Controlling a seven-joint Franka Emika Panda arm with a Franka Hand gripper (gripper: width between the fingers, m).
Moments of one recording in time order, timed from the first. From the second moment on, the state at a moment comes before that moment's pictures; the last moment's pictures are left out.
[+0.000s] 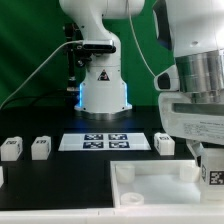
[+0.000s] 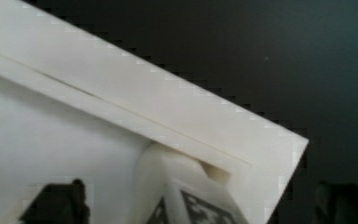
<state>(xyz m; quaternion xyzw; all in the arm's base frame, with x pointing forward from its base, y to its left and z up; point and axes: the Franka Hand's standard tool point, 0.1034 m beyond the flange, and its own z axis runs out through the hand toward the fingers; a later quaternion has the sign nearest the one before) 0.626 0.132 0.063 -0.86 0.50 0.00 0.10</state>
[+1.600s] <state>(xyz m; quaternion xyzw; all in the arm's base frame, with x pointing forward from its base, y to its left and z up) 0.627 0.119 0.061 -0.93 0.37 -0.03 0.08</state>
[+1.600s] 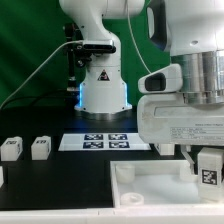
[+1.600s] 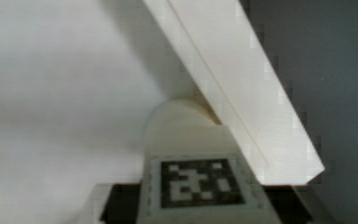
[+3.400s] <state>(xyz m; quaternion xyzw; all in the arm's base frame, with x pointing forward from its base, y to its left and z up) 0.620 0.123 0.055 -0.93 0.34 -0.01 0.11</state>
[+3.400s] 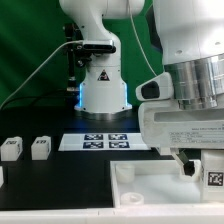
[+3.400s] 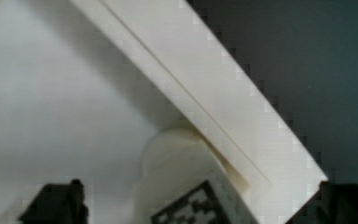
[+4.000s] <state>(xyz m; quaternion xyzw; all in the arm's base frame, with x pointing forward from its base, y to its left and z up) 0.619 0.133 0.056 -0.99 0.11 -0.03 0.05</state>
